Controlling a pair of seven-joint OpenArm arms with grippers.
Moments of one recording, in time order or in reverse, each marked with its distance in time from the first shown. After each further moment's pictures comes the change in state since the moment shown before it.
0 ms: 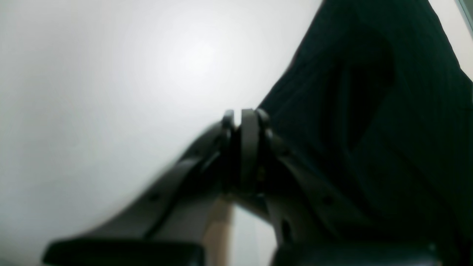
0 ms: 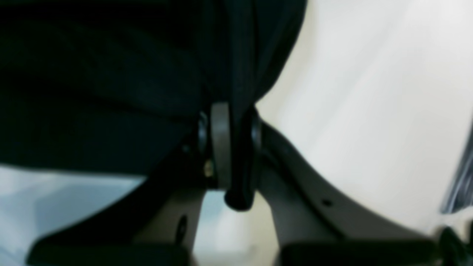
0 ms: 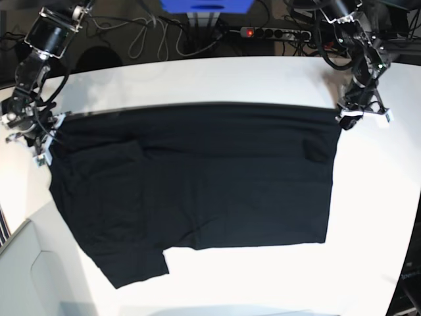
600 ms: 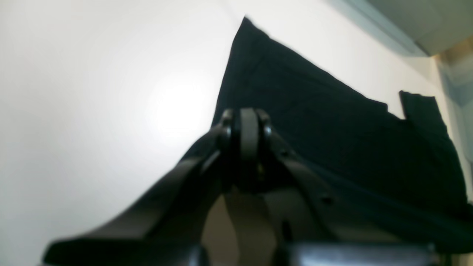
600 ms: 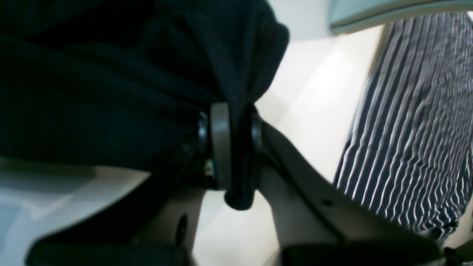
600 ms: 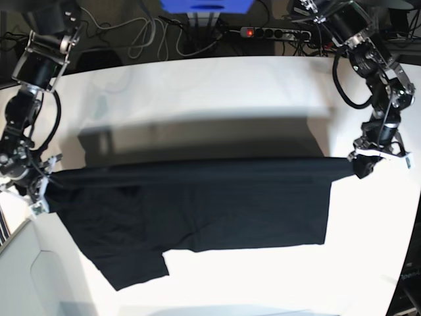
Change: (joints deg) left arm -9.9 -1.7 0.0 17.4 0.0 0.3 12.6; right arm 12.9 3.9 -6.8 1.8 -0.1 0.3 -4.3
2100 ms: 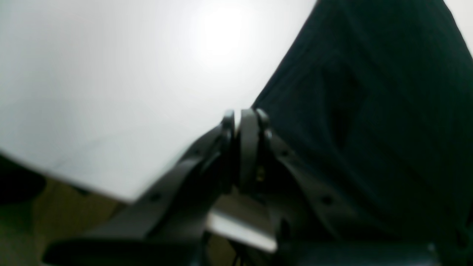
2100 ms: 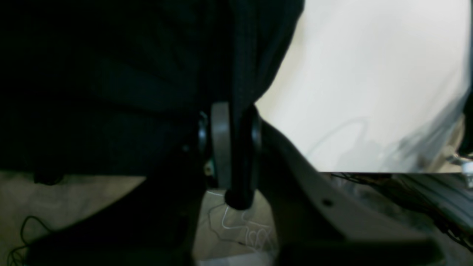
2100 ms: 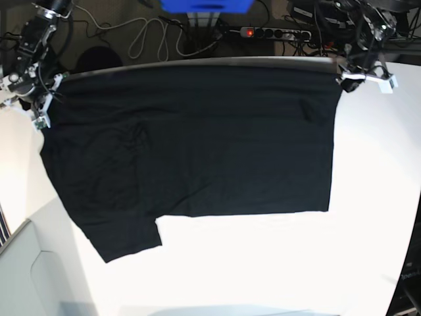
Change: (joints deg) left arm 23.3 9.1 -8.3 0.3 -0.5 -0.4 -0.5; right arm -28.0 -7.3 10.4 12.5 -0.3 0.0 0.1
